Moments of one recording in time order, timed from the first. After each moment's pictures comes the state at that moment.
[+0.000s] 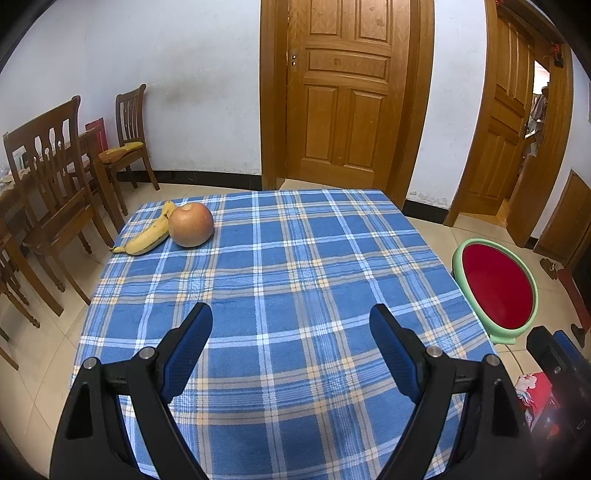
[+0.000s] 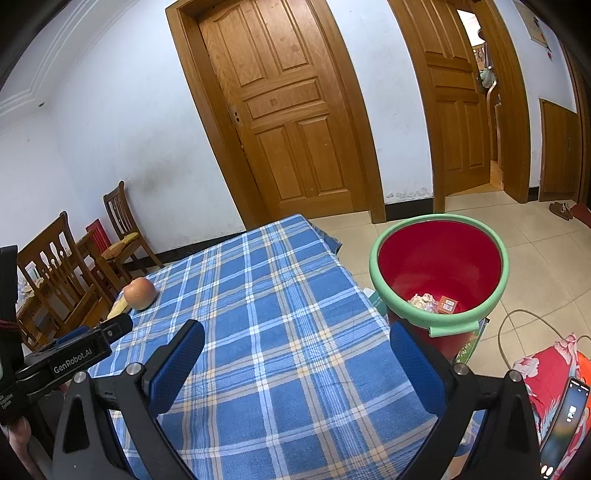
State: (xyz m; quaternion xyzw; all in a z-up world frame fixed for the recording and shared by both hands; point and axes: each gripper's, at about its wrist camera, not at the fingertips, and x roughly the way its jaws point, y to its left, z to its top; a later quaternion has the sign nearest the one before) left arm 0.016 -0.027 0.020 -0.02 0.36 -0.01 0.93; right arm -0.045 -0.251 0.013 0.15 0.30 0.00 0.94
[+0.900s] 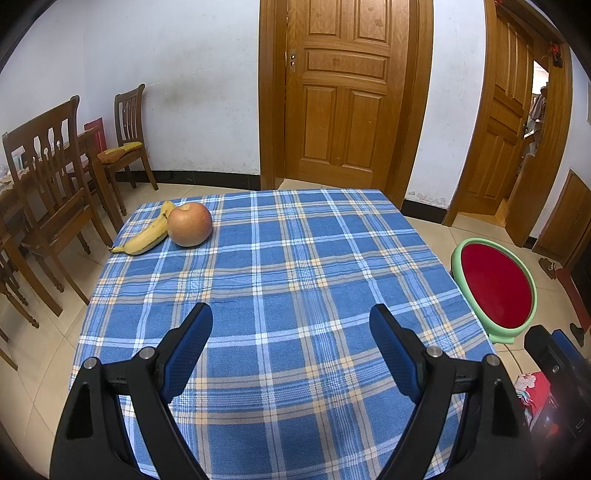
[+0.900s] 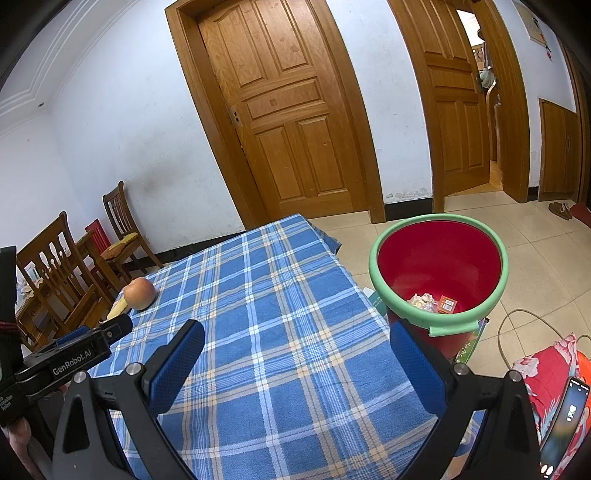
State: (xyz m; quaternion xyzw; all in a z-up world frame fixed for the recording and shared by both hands) left arm 0.015 -0.027 0.021 -0.02 0.36 -0.01 0.93; right arm -0.045 -0.251 0.012 0.14 0.29 0.00 0.94
